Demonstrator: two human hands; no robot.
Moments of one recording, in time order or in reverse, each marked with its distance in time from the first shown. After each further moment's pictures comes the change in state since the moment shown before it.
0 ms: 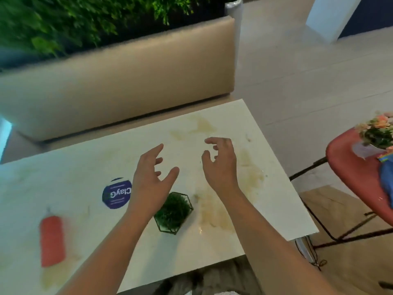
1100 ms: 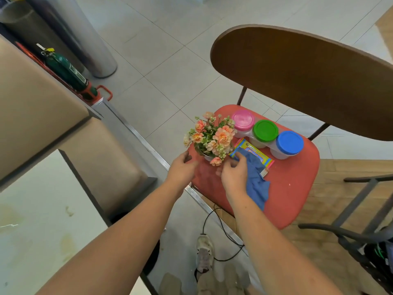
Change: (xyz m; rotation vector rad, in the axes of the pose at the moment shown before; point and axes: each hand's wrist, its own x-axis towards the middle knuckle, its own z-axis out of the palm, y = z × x) left_hand 0.068 0.281 0.611 -0.191 -0.729 -0.379; right_hand 0.171 0.378 -0.450 0.346 0.657 0.758
